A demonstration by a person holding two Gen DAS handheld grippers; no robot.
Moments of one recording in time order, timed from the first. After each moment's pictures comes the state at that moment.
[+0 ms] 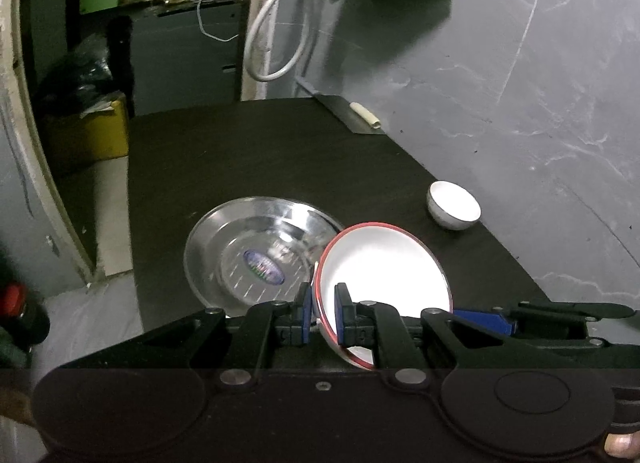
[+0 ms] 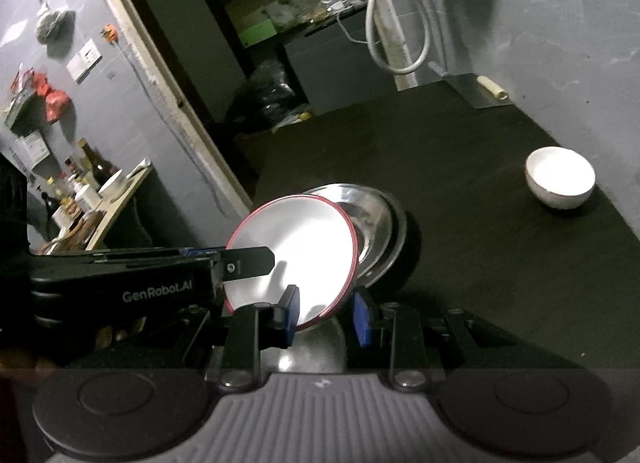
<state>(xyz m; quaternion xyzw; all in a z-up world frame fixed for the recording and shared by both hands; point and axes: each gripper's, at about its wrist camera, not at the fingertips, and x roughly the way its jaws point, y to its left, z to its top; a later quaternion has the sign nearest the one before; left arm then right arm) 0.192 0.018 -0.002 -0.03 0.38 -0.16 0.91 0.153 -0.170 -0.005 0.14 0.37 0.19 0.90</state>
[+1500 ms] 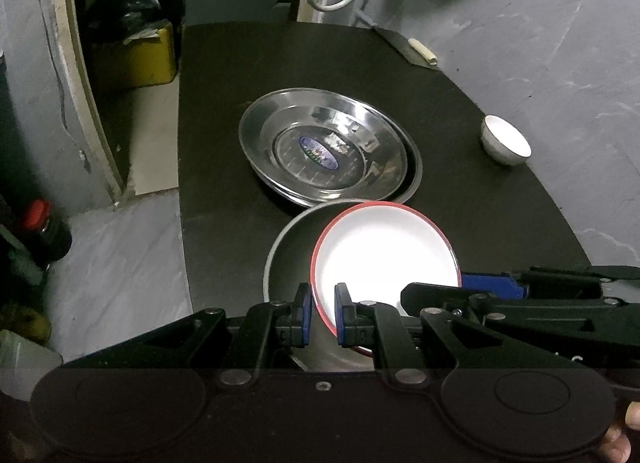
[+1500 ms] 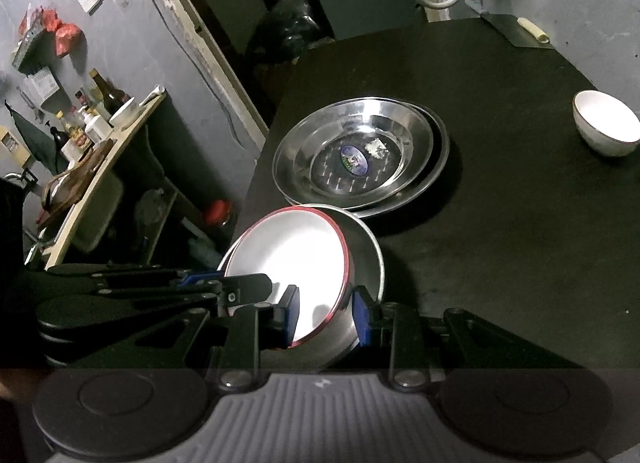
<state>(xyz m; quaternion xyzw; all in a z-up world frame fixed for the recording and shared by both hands) 0.163 0.036 -0.054 -0.06 0.46 -0.09 0.88 0.151 -0.136 -0.039 0.10 0.45 0.23 0.86</state>
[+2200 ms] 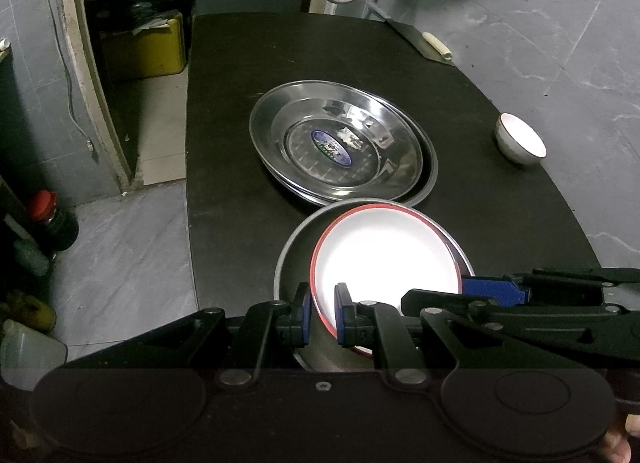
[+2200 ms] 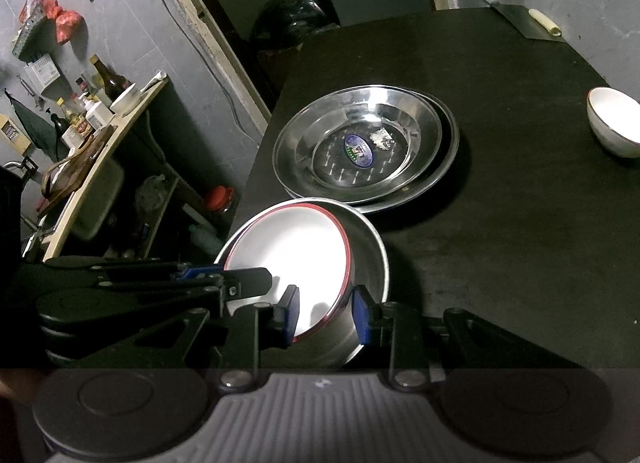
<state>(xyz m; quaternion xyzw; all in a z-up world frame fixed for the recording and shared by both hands) 0.171 0.037 -0.058 -0.06 0.47 -0.07 0.88 0.159 -0.130 -0.044 0.09 0.47 0.24 0.85</state>
